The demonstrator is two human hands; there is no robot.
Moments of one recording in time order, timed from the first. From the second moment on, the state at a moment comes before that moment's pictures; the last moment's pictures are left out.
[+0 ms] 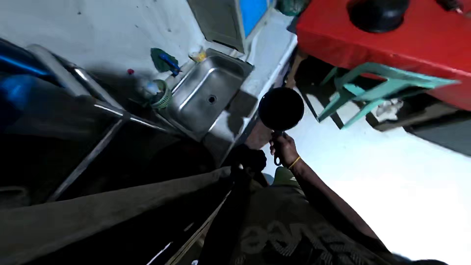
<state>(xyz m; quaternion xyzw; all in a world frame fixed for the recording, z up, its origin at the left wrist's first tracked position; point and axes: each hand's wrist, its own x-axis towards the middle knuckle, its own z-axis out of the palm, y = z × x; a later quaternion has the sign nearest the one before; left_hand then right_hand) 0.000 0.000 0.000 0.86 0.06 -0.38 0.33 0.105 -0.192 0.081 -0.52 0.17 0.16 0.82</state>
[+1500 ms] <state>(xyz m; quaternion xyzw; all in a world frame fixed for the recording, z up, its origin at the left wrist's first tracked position) 0.524 0.310 0.141 0.98 0.16 -0.12 -0.08 0.561 0.132 0.077 -0.67 -0.06 0.61 0.42</state>
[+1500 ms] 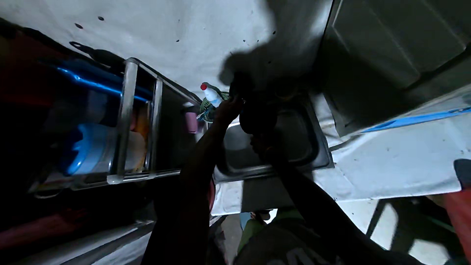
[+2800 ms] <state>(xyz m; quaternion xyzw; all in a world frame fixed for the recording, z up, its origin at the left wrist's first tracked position) 0.579 0.298 0.161 0.90 0.37 -0.23 0.00 0.550 0.124 0.092 -0.65 -0.03 0.61 0.45</state>
